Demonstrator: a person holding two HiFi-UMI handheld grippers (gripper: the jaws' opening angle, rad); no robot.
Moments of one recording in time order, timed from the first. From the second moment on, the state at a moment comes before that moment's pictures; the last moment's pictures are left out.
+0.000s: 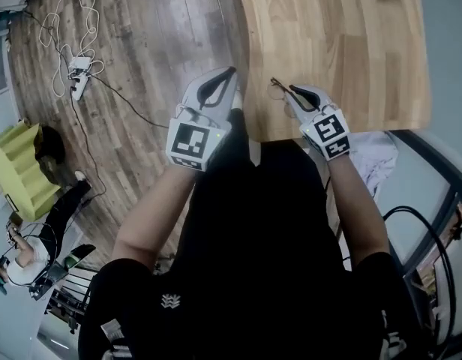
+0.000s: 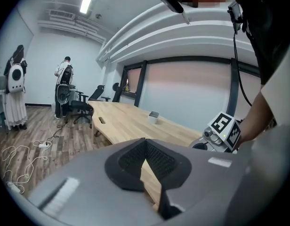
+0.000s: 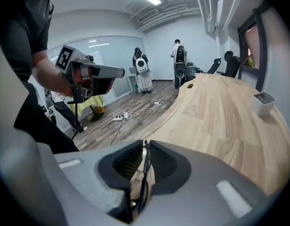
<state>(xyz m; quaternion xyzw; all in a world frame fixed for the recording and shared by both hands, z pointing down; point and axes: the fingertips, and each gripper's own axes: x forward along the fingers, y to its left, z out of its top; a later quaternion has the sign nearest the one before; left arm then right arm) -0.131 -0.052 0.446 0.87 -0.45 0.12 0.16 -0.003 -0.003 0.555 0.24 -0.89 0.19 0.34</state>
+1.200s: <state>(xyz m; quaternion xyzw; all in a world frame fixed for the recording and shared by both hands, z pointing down) -0.096 -0.041 0.489 0.87 -0.41 0.16 0.21 -0.010 -0.008 0.561 0.19 -0.90 0.15 0.37</state>
